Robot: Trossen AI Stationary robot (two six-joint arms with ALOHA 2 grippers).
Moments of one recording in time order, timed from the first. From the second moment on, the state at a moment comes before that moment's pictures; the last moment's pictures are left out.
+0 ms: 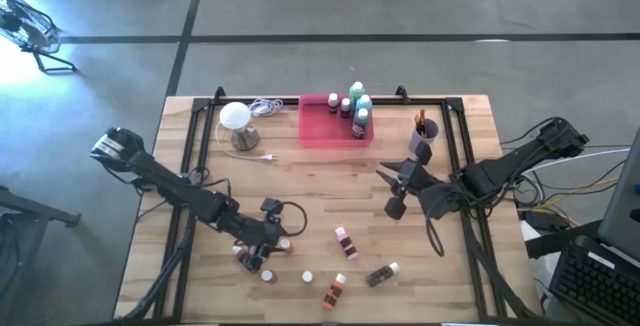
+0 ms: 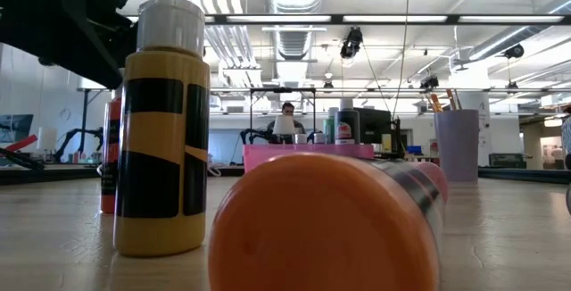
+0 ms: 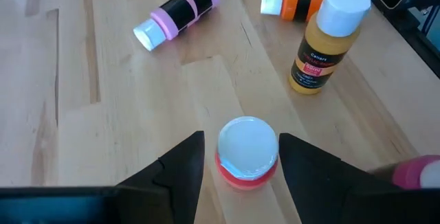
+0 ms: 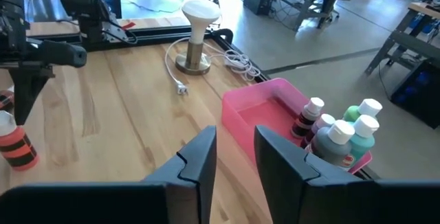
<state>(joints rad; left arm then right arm) -0.50 1.35 0.70 -0.07 -0.18 -0.10 0.46 1.14 0.97 -0.46 0.95 0.39</state>
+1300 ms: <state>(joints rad) -0.44 1.41 0.70 -0.01 -0.04 -0.11 0.46 1.14 0.93 -0.43 0.97 0.39</state>
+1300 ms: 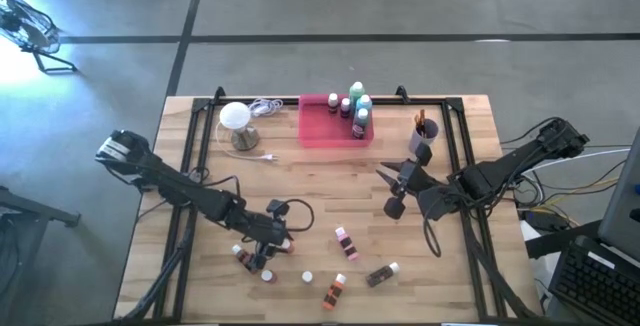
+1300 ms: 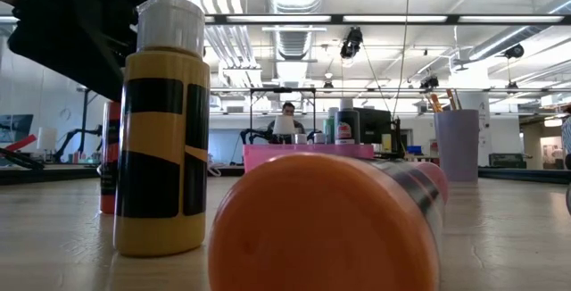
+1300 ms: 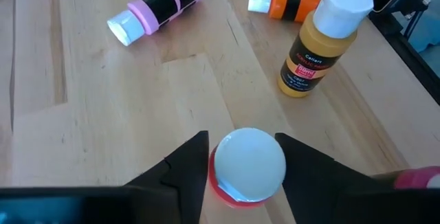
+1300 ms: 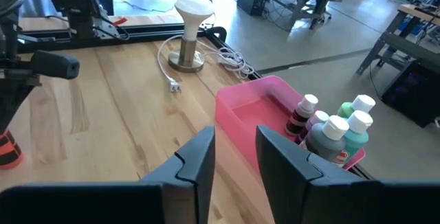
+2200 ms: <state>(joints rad) -0.33 1.35 0.76 -0.03 -0.08 0.00 0.45 1.14 0.93 -0.43 0.97 0.39</state>
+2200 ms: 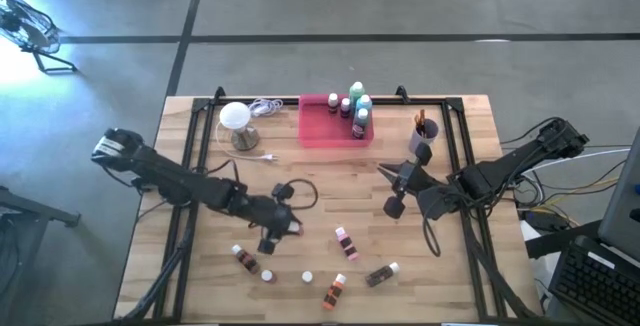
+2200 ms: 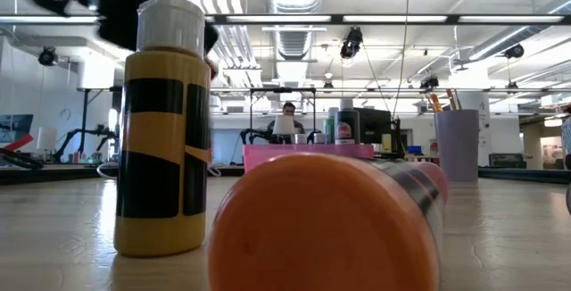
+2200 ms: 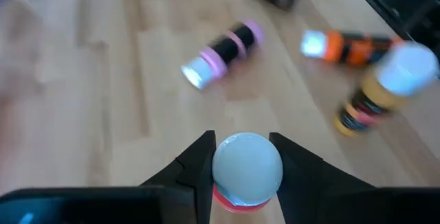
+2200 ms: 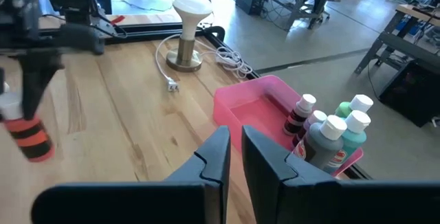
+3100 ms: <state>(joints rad) 0.29 1.41 1.11 0.10 -0.11 0.19 0.45 1.12 0.85 -0.44 1.45 0.40</state>
